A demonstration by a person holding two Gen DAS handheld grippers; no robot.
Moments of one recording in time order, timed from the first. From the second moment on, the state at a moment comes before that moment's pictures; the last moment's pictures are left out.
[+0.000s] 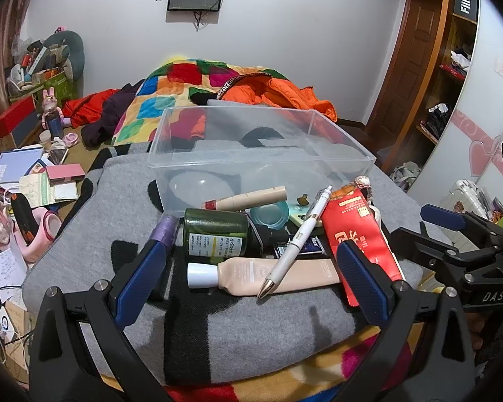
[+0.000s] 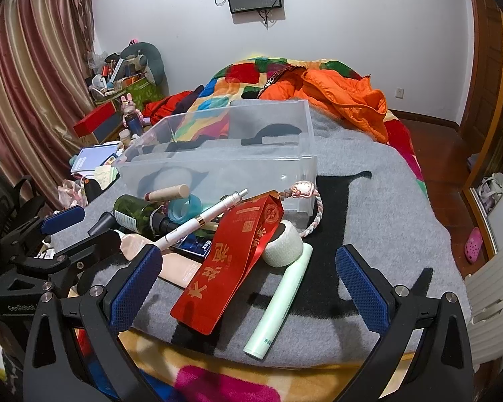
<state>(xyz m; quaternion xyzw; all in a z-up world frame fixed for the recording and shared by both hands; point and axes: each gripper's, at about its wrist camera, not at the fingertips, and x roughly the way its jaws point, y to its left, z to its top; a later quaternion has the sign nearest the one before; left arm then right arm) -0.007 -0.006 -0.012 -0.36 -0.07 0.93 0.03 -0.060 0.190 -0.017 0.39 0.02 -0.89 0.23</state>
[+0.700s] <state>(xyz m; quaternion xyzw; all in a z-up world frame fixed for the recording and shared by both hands) -0.024 -0.067 -0.037 -0.38 -0.09 0.92 -0.05 -0.078 0.228 -0.038 0.43 -0.01 -0.89 0.17</state>
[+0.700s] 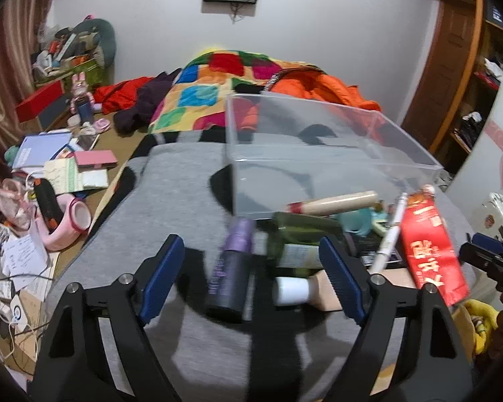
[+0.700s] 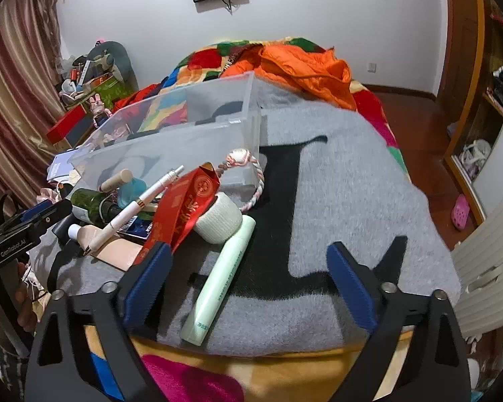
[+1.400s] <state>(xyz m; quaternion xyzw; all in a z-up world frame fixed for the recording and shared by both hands) -0.032 -0.088 -0.071 -0.40 -0.08 0.91 -0.08 -0.092 0.217 -0.060 0.46 0.00 -0.87 0.17</state>
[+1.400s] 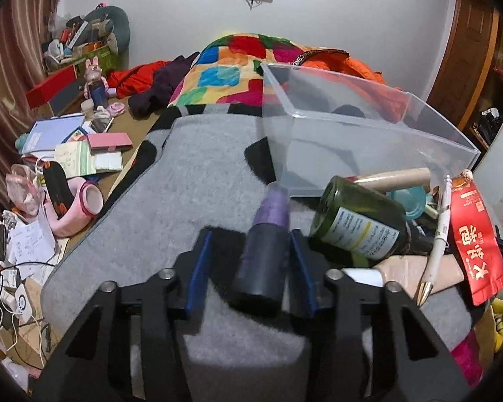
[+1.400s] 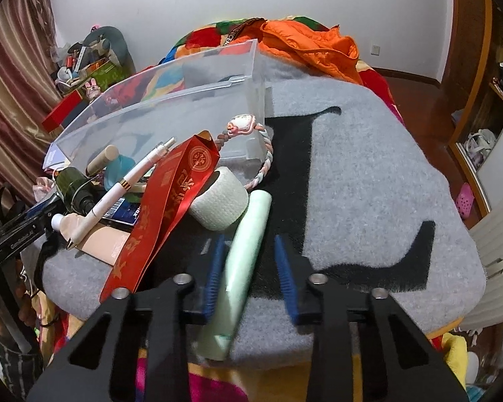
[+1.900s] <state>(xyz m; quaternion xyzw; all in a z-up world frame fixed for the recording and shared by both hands) -0.014 -0.082 -0.046 -0.36 -0.07 0.92 -0.09 -0.090 0.239 -0.031 0.41 -0.02 -0.90 0.14</state>
